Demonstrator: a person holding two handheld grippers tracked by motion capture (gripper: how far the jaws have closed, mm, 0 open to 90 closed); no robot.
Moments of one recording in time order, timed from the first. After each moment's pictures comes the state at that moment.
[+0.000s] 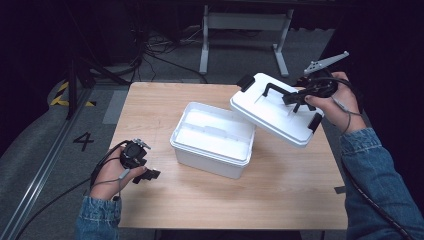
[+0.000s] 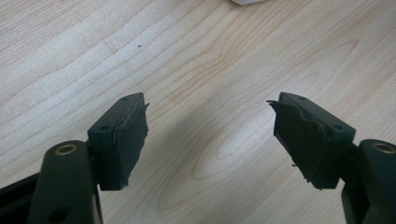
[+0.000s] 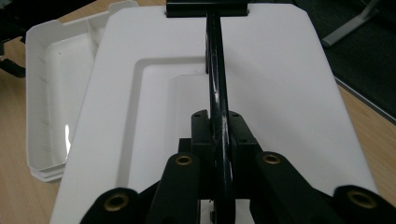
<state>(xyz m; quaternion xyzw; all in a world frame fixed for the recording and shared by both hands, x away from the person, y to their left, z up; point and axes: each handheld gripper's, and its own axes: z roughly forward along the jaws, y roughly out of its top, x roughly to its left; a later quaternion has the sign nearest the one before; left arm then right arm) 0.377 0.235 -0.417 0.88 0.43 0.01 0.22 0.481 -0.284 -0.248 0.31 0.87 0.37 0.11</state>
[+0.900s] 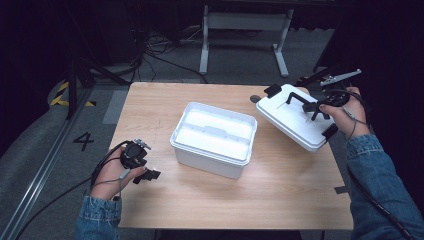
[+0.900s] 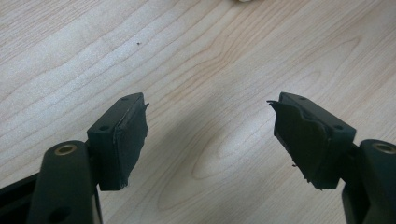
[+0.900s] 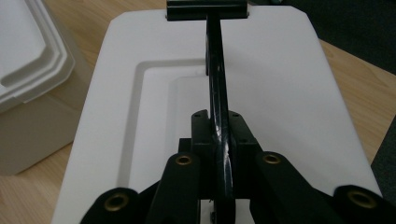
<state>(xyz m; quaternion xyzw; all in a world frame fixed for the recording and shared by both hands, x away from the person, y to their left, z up) 0.377 0.235 -0.419 0.88 0.43 0.00 0.21 0.504 -0.352 -0.310 0.41 0.84 0.33 0.13</state>
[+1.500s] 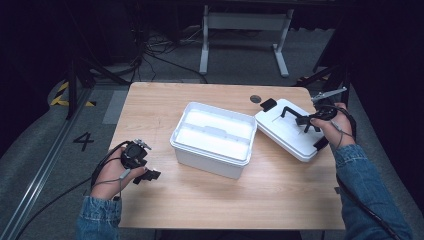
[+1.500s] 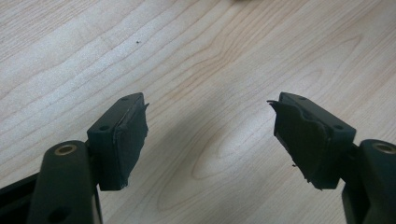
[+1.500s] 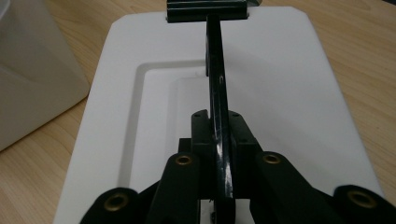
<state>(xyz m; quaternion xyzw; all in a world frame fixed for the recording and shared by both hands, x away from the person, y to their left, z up) 0.377 0.234 -0.420 0.88 0.43 0.01 0.21 0.509 -0.354 -0.375 0.43 0.84 0.32 0.11</state>
